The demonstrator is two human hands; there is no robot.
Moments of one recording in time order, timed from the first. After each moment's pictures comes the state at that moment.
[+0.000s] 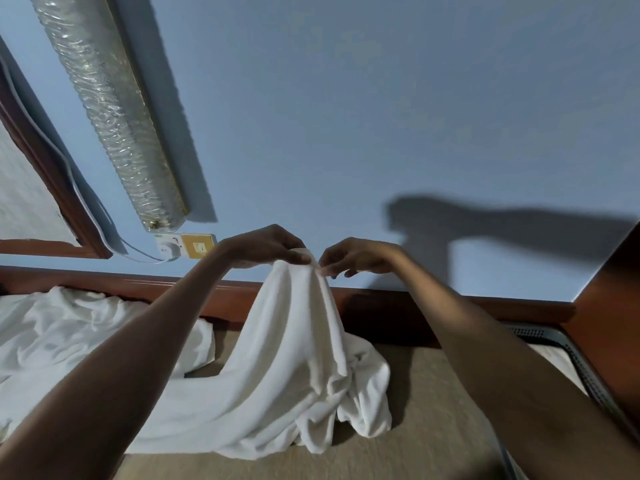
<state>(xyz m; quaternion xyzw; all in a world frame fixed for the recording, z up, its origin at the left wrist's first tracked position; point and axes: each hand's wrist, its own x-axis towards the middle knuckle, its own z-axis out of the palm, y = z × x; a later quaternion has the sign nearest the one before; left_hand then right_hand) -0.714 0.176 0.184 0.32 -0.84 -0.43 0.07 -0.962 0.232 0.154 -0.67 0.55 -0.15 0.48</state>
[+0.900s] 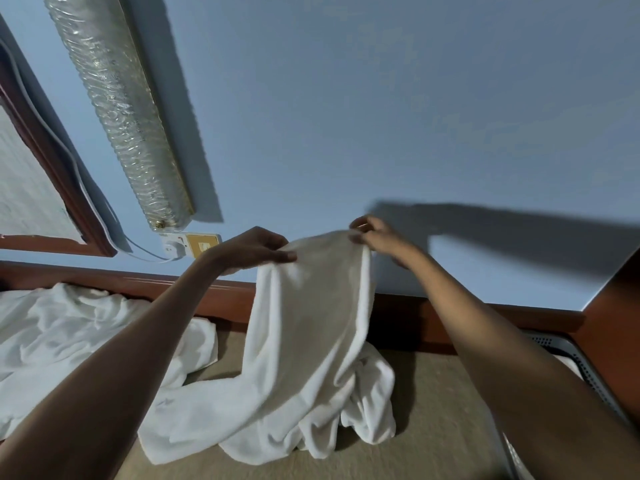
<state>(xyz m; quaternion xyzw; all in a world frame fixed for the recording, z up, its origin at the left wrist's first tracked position) -0.679 0.161 0.173 0.37 -0.80 -0.44 0.15 -0.976 0.210 0.155 -0.57 0.65 -0.38 0.34</state>
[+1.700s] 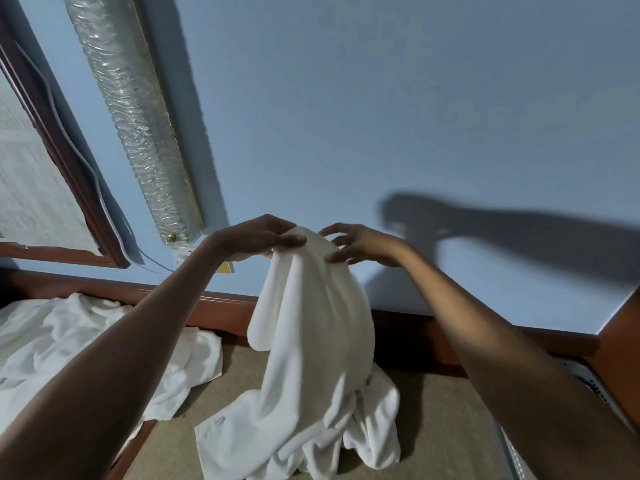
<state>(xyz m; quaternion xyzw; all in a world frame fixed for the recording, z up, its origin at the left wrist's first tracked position) -0.694 0.166 0.228 0.33 -0.80 -0.47 0.15 -0.954 0.209 0.199 -0.67 0.54 -0.25 0.45</state>
